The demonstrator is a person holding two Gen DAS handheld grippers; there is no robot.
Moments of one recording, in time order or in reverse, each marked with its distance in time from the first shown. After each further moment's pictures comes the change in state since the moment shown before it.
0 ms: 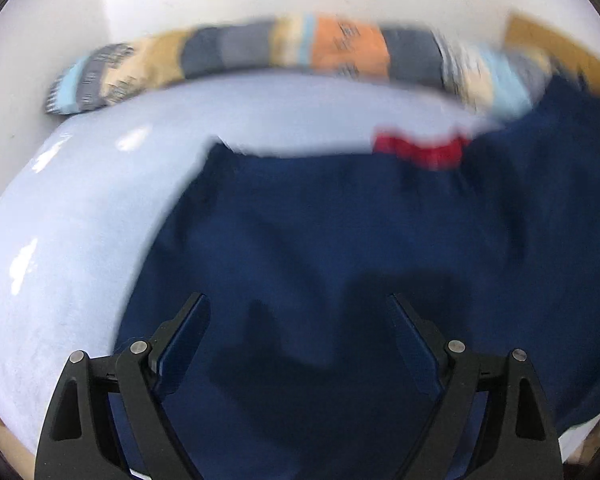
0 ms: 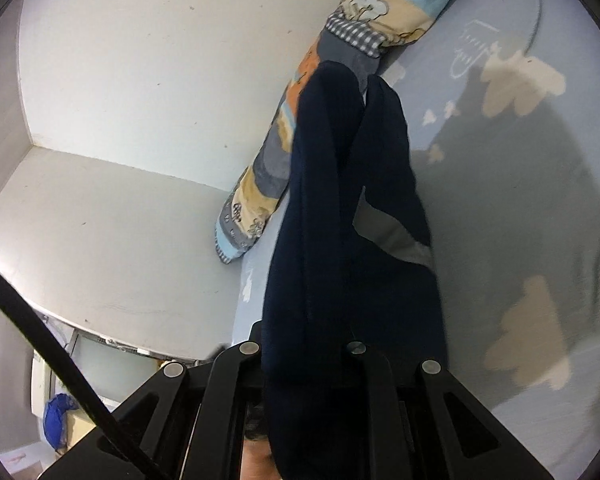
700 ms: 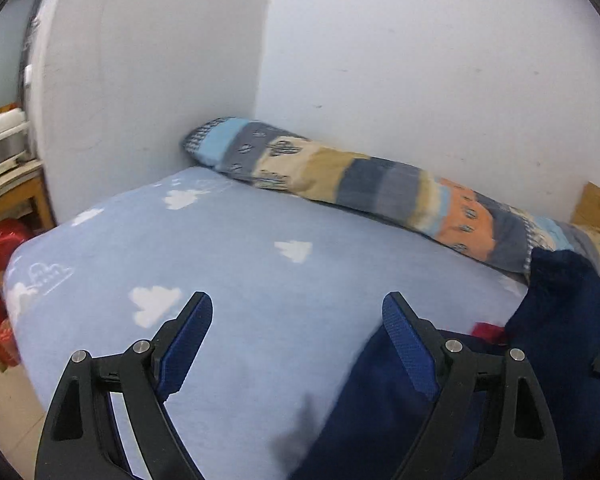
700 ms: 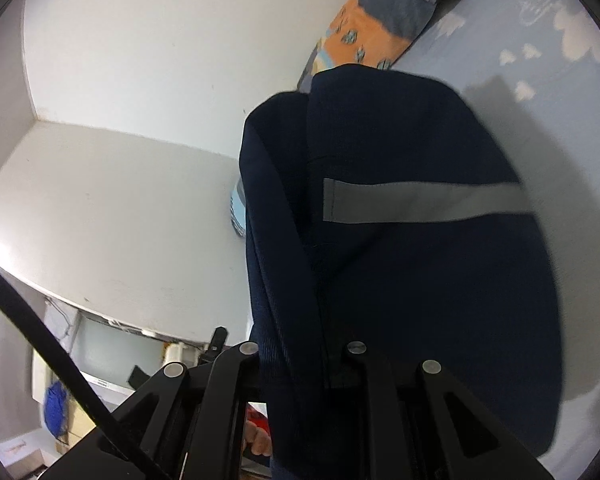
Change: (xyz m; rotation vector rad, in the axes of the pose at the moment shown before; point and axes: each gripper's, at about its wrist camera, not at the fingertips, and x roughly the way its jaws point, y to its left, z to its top) left arm -0.153 0.182 -0.015 -0.435 -0.457 0.199; right arm 0.115 0.067 -0.059 -0.033 0.078 0.021
